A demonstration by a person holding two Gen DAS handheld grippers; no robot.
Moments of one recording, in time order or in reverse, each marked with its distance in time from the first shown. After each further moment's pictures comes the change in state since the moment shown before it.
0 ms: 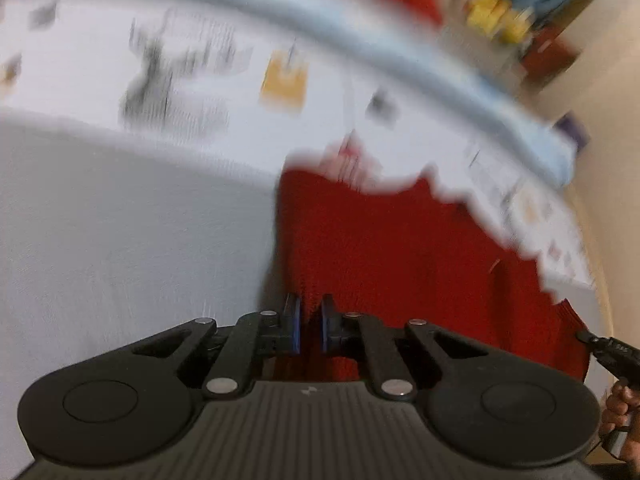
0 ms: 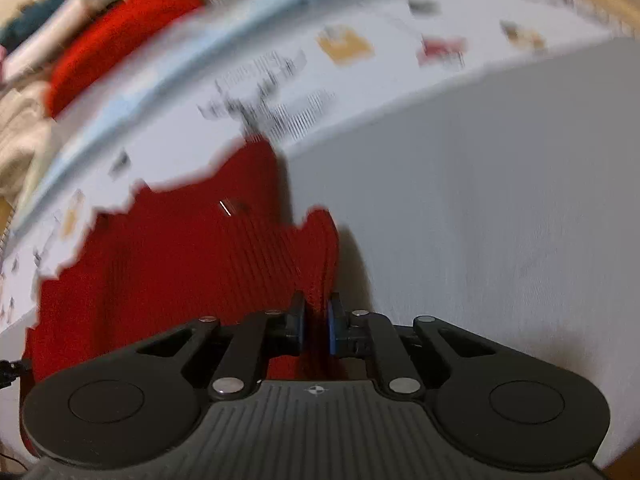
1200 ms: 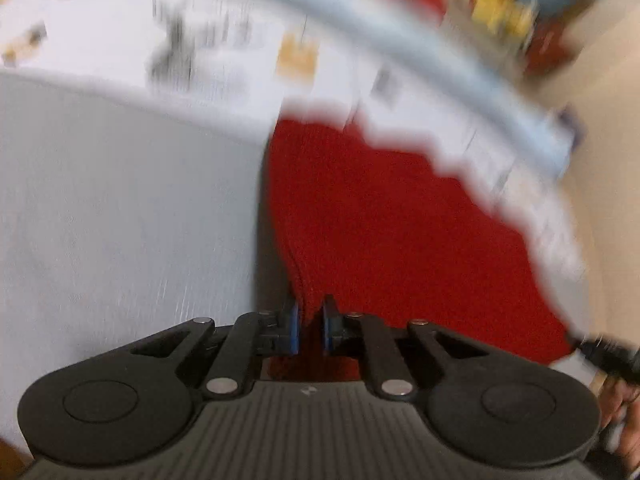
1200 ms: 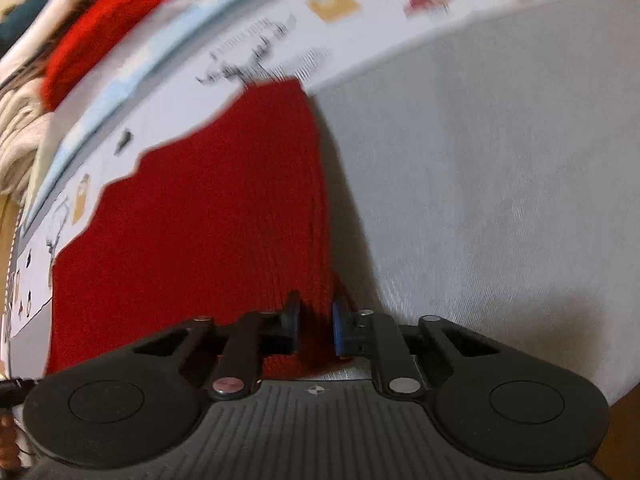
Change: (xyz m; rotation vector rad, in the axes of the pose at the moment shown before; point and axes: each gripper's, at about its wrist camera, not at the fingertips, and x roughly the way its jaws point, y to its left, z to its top) left arm -0.031 0.017 -0.033 -0.074 0.046 -0.039; right arm -0.013 -0.010 -0.013 0.068 0.127 0.016
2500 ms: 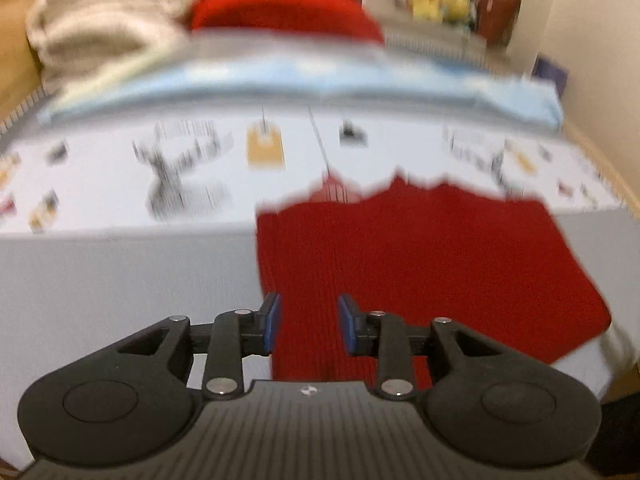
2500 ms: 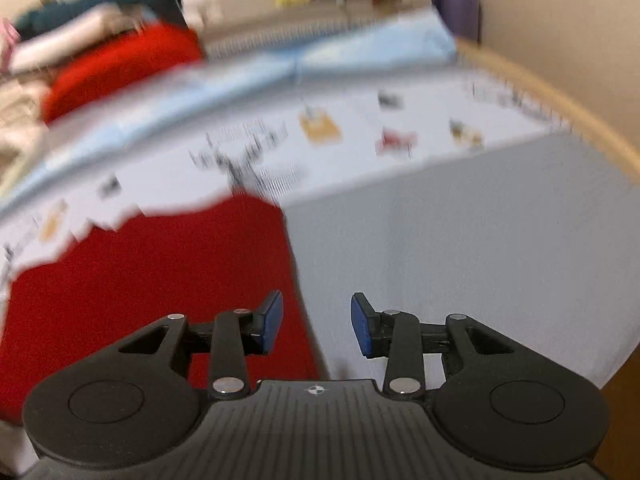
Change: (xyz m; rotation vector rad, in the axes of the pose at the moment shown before) left arm -0.043 -0.081 -0.020 0.406 -0.174 0.217; right arm -0.073 0.035 -0.039 -0.208 -0.350 -0.198
